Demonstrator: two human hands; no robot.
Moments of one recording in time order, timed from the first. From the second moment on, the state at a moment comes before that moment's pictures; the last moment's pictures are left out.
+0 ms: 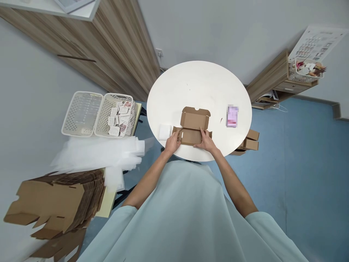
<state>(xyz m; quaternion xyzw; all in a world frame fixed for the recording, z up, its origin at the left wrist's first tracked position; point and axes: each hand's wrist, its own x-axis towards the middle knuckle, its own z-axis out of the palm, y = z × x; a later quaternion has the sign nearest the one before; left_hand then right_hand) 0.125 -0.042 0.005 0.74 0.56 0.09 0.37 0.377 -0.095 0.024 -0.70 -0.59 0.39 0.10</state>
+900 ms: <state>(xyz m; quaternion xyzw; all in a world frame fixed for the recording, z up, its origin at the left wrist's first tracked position) 0.133 -0.039 0.042 0.68 0.63 0.08 0.36 0.378 -0.086 0.024 -0.70 -0.60 0.38 0.09</state>
